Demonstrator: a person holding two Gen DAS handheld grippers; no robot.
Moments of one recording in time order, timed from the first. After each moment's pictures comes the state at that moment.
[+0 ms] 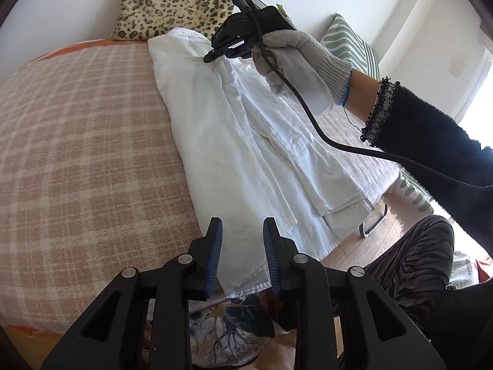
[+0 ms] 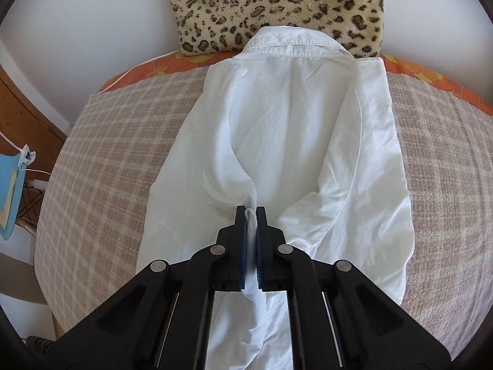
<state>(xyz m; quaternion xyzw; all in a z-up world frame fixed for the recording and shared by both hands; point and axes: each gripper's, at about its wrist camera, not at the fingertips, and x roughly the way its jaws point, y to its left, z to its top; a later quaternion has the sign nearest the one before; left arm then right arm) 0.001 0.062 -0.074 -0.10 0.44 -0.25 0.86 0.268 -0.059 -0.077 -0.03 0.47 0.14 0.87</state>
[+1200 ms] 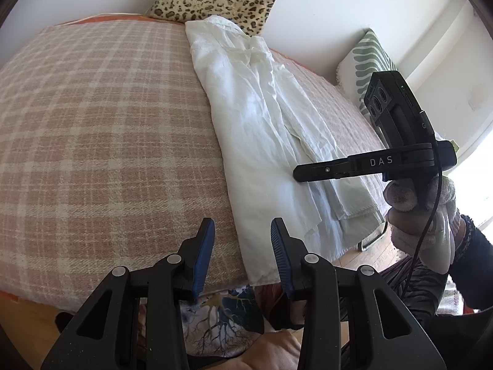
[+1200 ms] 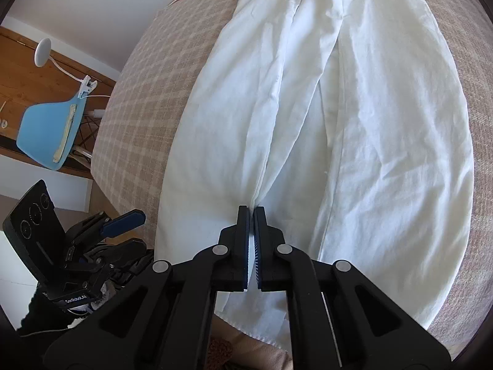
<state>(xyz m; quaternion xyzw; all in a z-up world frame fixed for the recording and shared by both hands) 0.004 0.092 -0.084 -0.15 0.47 -0.21 0.85 0.051 -0.081 -0.129 0.06 0.58 0.26 0.77</state>
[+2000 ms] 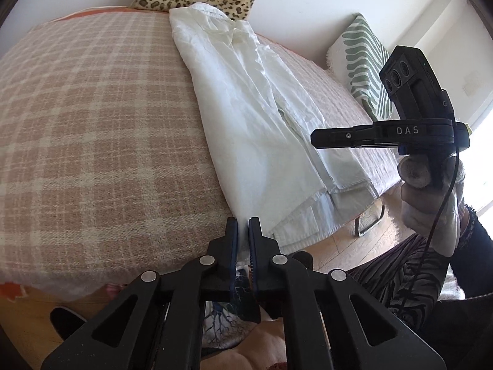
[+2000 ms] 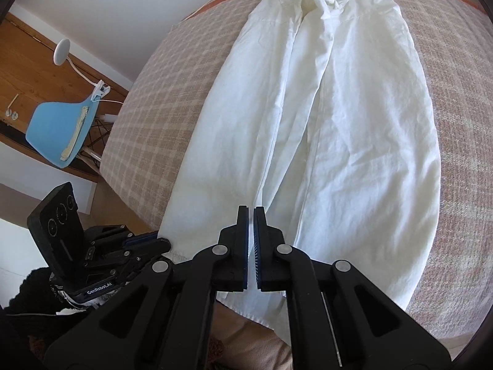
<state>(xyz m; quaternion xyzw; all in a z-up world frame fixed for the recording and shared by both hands) -0.016 0.070 -0.090 -0.12 0.47 -0.23 0.84 0.024 -0.111 -0.101 0.06 0.52 0.29 0.80</state>
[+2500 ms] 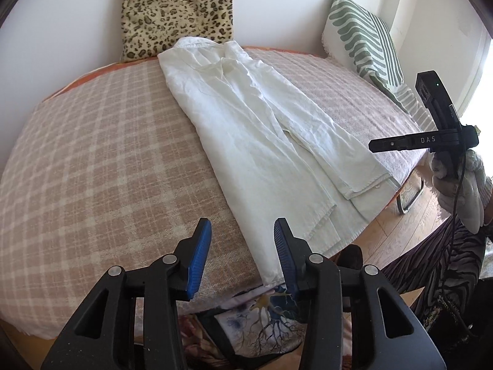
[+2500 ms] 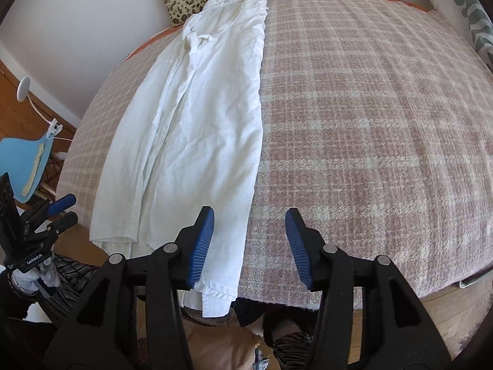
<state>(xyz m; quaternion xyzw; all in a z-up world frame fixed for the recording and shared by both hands) -0.006 0.051 -0.056 0.02 0.44 -0.20 0.88 0.006 -0.228 -0.105 0.07 0.49 0.14 0.86</state>
